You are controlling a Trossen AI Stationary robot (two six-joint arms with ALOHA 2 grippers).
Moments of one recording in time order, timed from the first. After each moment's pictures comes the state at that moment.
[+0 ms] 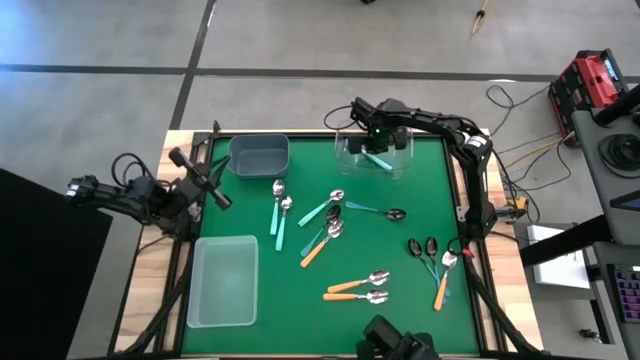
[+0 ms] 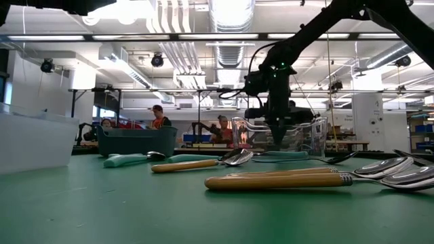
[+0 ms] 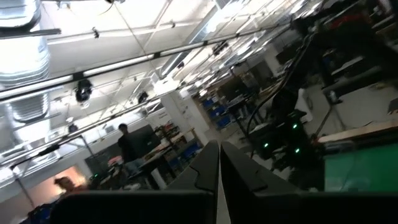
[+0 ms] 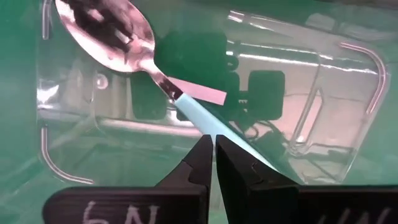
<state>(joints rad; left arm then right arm) -0.23 0.37 0.33 0.52 -0.85 0.91 -0.72 2.05 1.60 -1.00 0.00 0.74</state>
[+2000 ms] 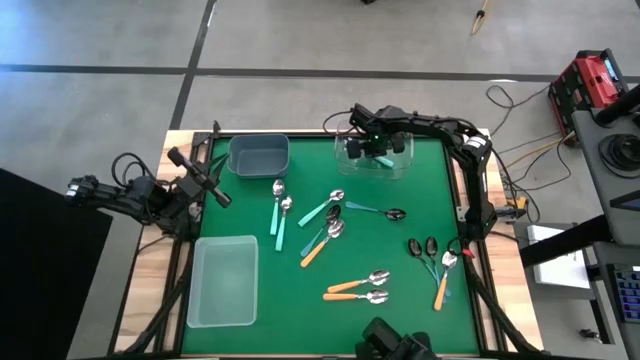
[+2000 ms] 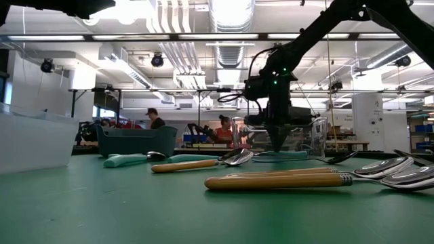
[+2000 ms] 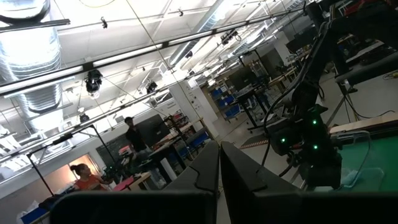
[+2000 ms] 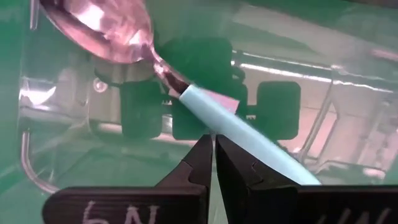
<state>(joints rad) -0.23 0.37 0.33 0.52 -0.89 0.92 -0.70 2.05 1.52 -0.88 0.02 0.71</state>
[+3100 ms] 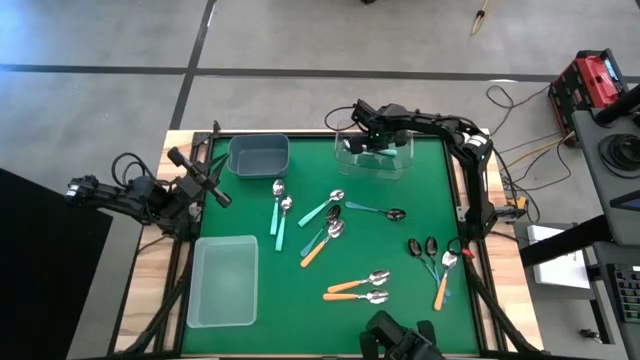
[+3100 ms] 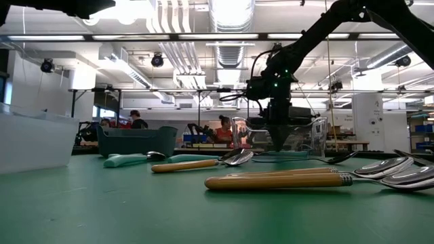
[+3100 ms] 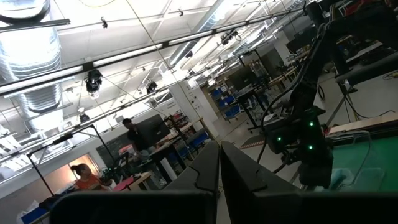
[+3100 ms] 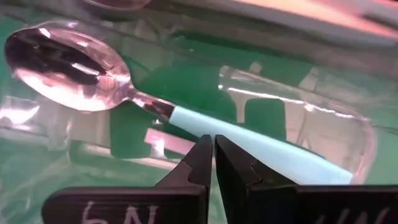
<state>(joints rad) -0.23 0.37 0.33 0.52 -0.89 0.92 -0.74 2.05 1.51 -0.82 0.13 0.64</state>
